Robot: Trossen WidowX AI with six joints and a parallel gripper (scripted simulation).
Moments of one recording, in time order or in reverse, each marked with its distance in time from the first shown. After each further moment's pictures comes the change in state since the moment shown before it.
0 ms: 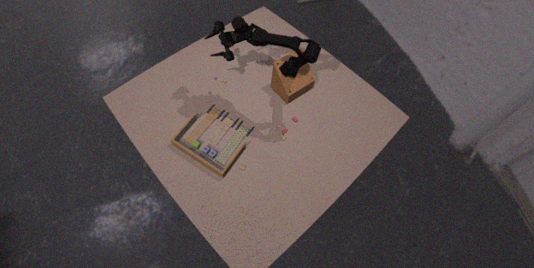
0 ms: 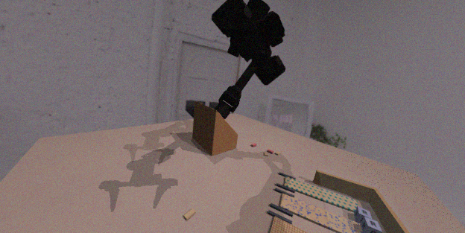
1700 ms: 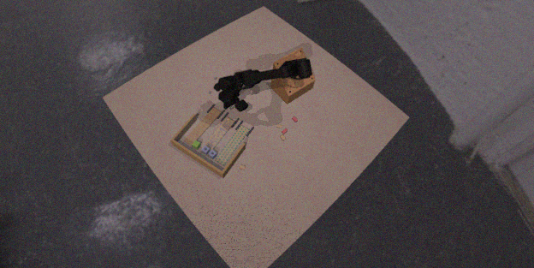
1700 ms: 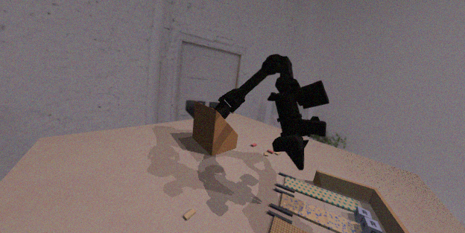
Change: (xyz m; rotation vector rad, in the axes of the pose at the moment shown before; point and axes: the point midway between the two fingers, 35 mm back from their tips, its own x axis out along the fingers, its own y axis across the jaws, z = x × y) arm 0.047 0.283 -0.072 0.123 0.503 0.649
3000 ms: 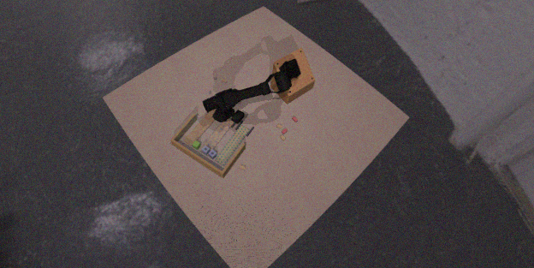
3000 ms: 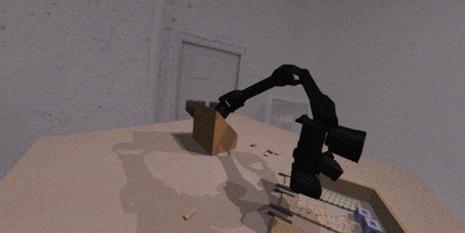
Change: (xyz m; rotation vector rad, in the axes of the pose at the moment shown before) arm 0.077 0.016 -0.015 -0.185 0.428 0.136
